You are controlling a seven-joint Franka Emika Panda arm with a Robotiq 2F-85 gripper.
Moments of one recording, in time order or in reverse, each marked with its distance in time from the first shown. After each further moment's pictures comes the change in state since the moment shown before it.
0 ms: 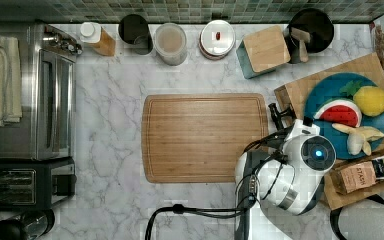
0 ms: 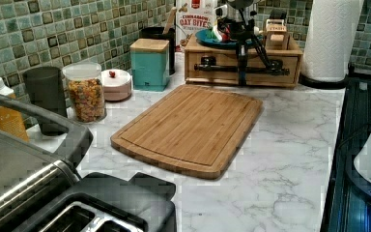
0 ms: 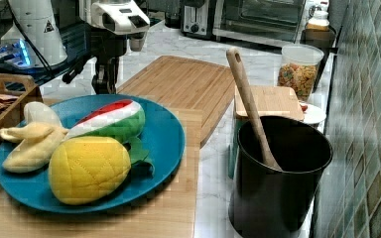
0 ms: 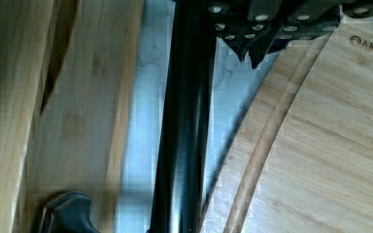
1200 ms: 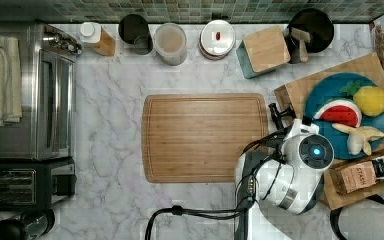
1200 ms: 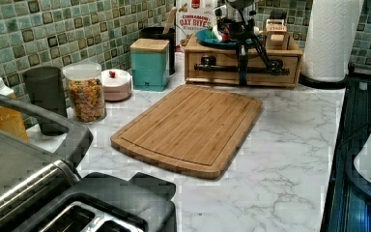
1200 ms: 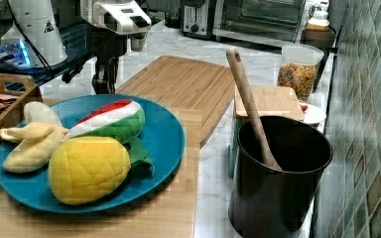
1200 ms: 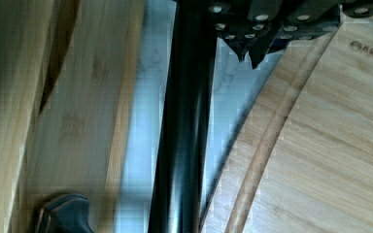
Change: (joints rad) arm -0.007 -0.003 0.010 0.000 -0.037 -0.004 0.021
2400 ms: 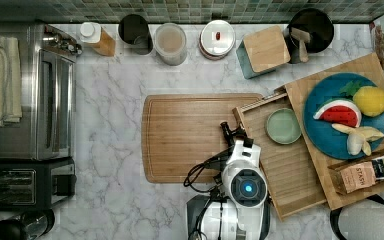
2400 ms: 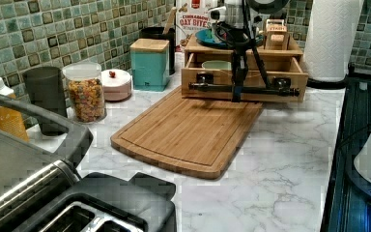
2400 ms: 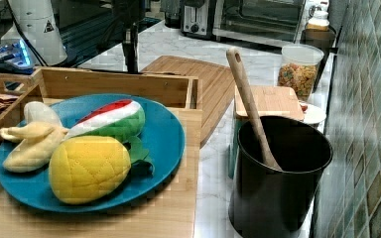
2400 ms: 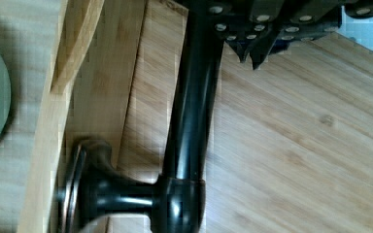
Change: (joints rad) arm 0.032 -0.321 0.207 -0.332 -0.128 0.103 0.294
